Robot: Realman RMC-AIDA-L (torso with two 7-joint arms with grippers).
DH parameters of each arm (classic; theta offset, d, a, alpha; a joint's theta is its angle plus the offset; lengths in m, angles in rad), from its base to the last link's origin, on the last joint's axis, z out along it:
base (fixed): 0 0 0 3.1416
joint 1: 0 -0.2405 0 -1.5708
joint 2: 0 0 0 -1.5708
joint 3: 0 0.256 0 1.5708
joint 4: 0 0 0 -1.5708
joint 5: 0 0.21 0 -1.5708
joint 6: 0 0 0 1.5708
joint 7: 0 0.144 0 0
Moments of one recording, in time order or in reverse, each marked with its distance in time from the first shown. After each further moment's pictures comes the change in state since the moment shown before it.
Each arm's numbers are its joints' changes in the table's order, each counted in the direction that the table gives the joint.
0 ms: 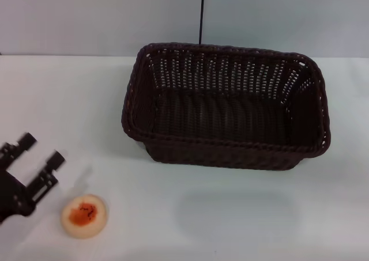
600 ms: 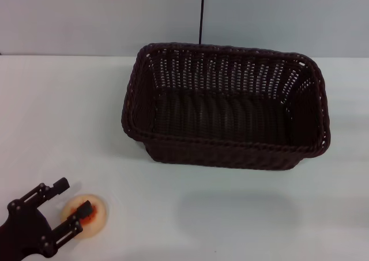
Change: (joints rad) left arm -0.027 0.000 0.255 -0.053 0.001 -0.107 -0.009; right arm 0.103 0.001 0.142 -0.096 0.120 -0.058 -0.001
